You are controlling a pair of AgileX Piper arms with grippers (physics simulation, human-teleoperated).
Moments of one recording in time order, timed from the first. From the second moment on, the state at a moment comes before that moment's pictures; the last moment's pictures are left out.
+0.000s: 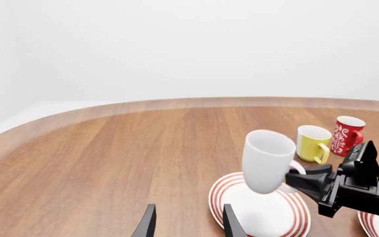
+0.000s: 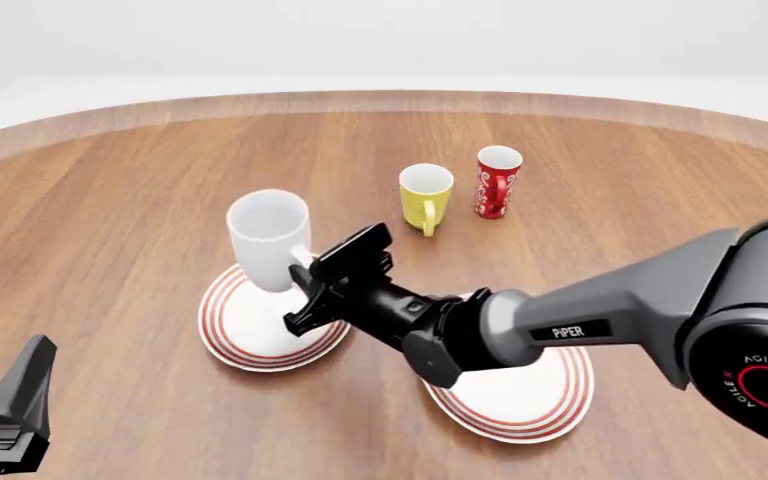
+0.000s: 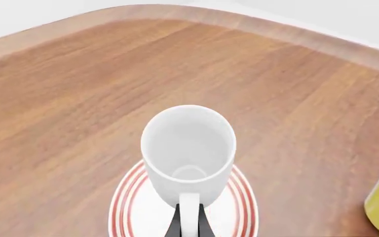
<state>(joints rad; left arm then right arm) 0.00 0.00 0.00 0.00 0.00 0.82 2.03 -1.04 -0.64 0.02</state>
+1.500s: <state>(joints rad) 0.00 0.00 0.00 0.00 0.00 0.83 2.12 -1.10 -0.60 0.02</state>
